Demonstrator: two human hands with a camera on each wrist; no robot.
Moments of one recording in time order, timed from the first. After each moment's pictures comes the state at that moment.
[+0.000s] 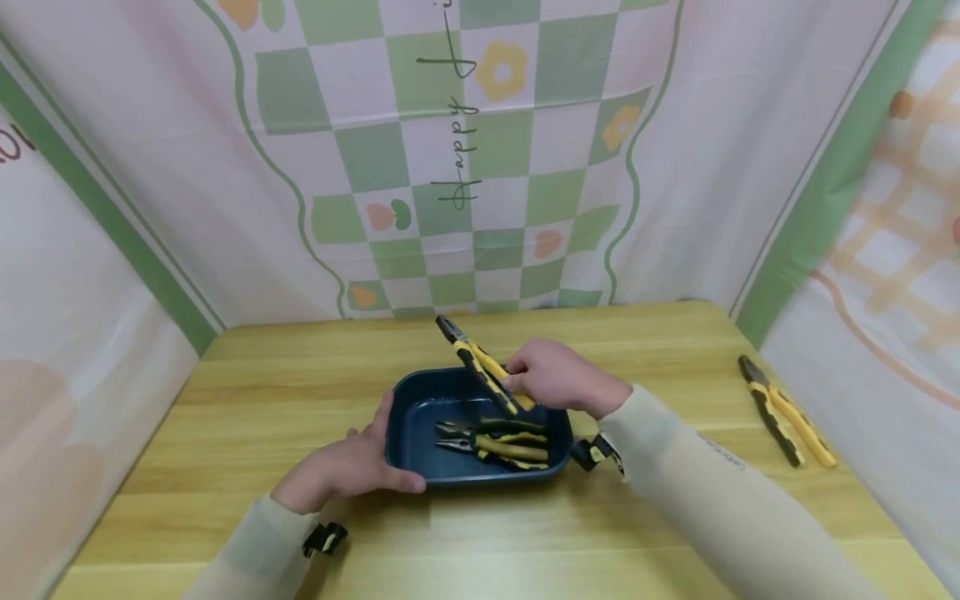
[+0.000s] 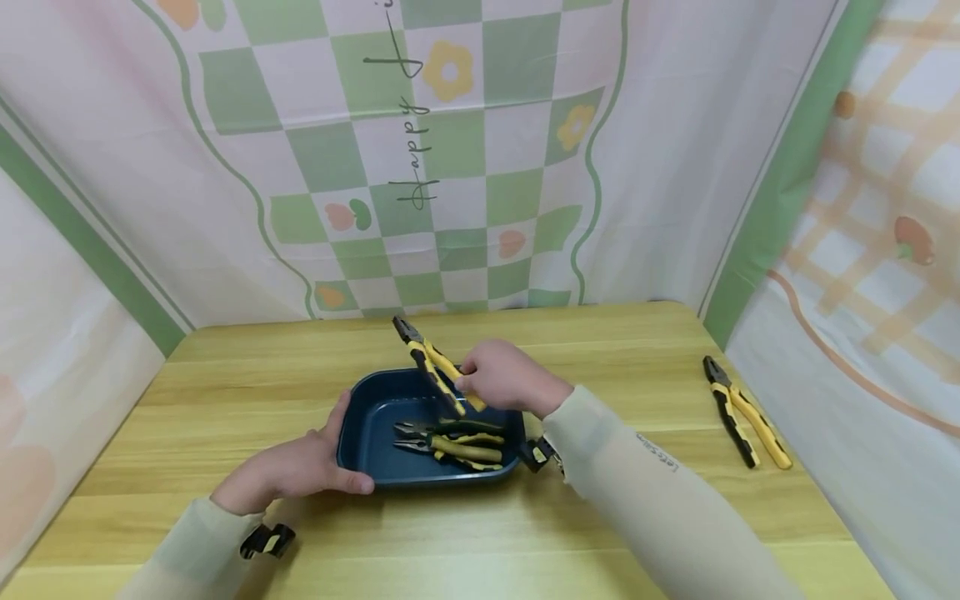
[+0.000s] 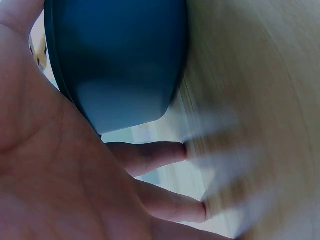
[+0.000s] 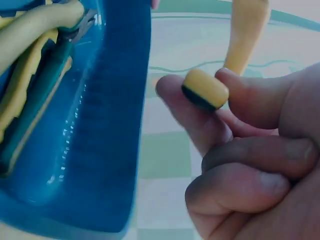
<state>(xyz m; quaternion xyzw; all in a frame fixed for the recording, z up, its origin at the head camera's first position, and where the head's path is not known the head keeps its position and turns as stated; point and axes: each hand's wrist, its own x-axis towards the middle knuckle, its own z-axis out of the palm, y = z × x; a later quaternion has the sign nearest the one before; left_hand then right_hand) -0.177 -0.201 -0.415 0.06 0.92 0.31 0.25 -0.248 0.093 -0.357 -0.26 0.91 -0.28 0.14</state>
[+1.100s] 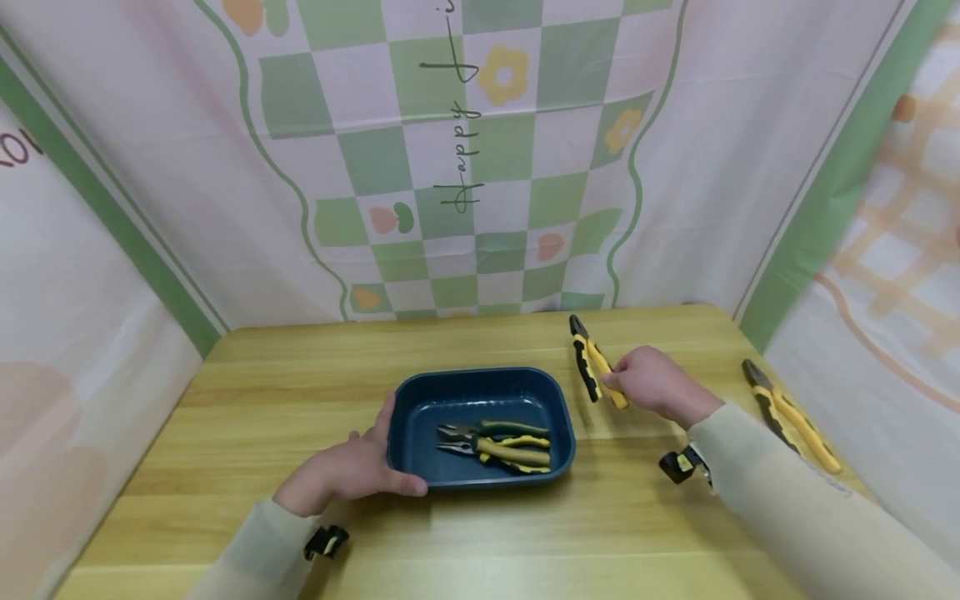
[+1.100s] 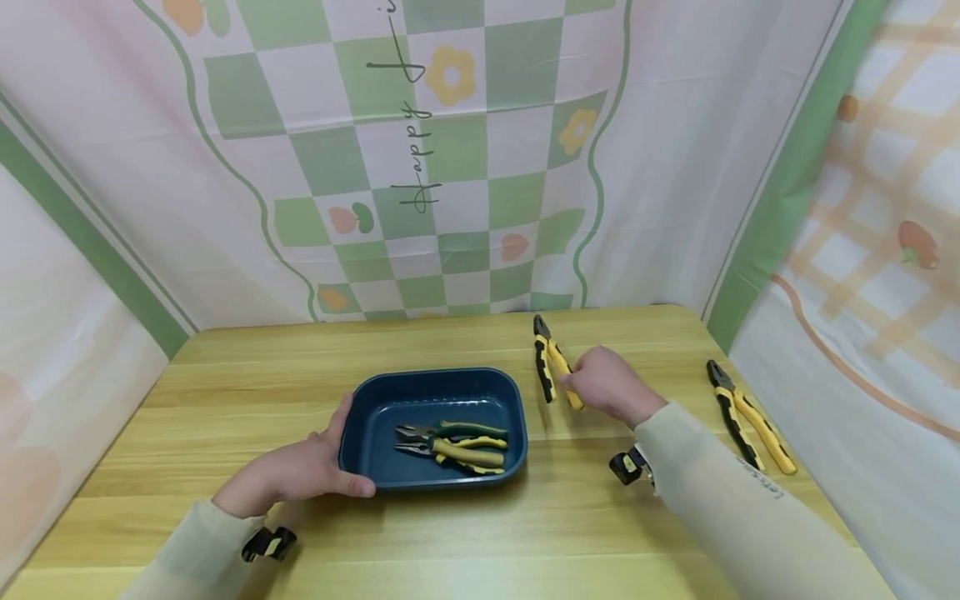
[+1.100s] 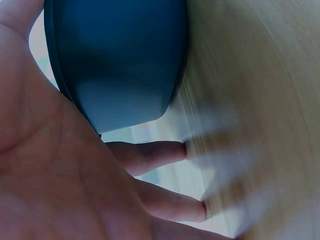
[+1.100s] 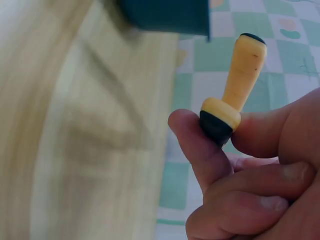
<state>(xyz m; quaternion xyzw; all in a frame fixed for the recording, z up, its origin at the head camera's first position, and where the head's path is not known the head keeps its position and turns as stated) -0.179 -0.202 -0.417 0.07 0.91 0.31 0.26 -0.254 0.207 -0.383 -0.06 0.95 -0.28 0.14</state>
